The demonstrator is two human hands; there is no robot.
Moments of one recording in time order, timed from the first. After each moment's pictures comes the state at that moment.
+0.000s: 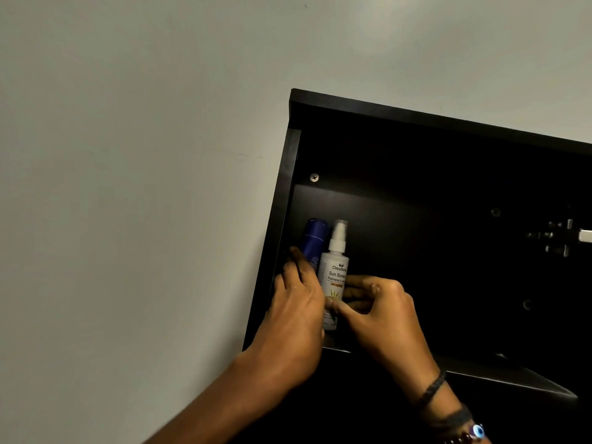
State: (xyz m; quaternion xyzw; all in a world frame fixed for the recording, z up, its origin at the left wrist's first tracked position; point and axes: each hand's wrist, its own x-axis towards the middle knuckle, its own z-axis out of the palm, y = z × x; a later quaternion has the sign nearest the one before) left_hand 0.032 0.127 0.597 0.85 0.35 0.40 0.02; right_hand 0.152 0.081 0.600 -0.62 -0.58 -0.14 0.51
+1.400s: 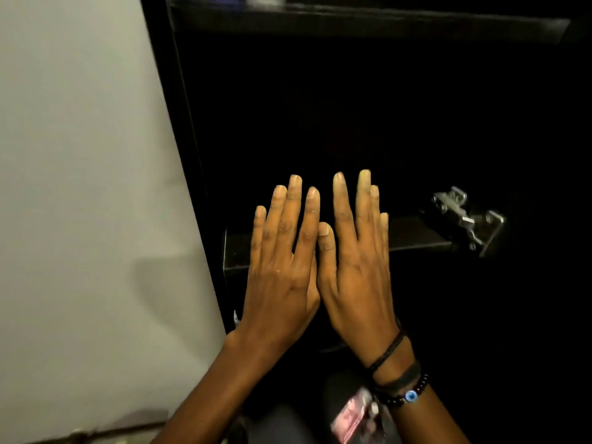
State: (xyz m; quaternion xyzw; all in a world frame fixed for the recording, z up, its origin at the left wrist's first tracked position) left_hand 0.031 0.078 0.347 0.85 0.17 0.49 -0.03; right_hand 0.103 0.009 0.358 -0.72 -0.49 -0.23 0.43
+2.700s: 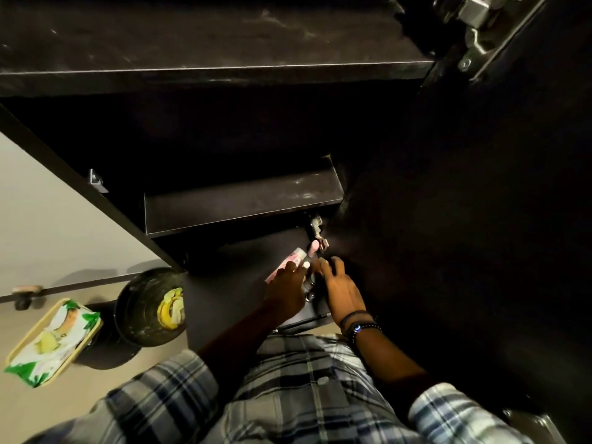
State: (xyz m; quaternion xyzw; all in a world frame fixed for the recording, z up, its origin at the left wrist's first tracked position) left_hand 0.097 -0.049 0.009 0.91 0.27 -0.11 0.30; right_hand 0.184 -0.153 0.018 -0.91 -0.37 0.20 0.02
